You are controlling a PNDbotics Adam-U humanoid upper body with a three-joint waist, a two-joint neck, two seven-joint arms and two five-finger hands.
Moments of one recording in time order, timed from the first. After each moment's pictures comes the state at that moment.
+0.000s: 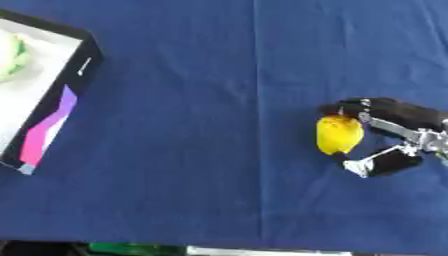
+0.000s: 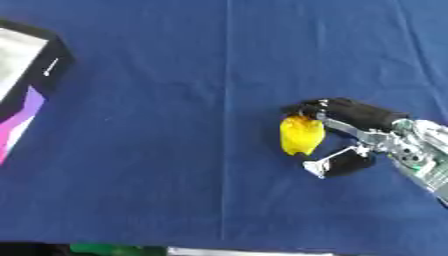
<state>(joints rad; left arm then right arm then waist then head) -0.54 0.85 -0.04 -1.99 0.50 0.21 0.32 -0.15 -1.02 0.25 -1.99 0.47 0.02 0.26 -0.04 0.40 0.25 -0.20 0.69</state>
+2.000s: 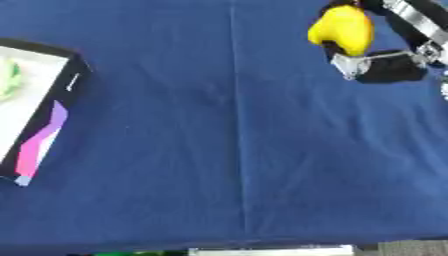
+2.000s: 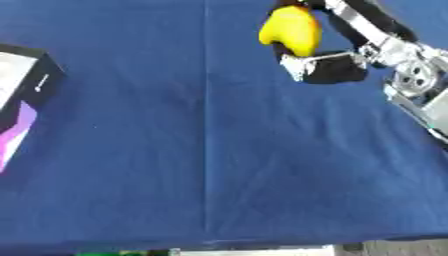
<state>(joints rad) -0.81 0.90 -0.18 -1.99 0.43 0.37 0.09 -0.52 -0.95 0.30 -1.99 0.02 0.04 -0.12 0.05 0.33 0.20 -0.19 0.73</state>
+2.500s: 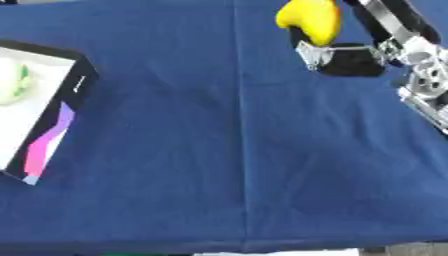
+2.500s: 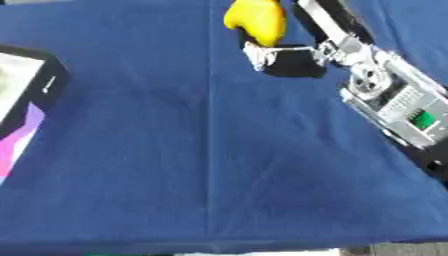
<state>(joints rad) -0.87 0.91 -0.32 -1.99 0.32 0.54 -0.12 -0.62 -0.85 0.43 -1.99 0.10 0.11 -0.18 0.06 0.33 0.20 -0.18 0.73</state>
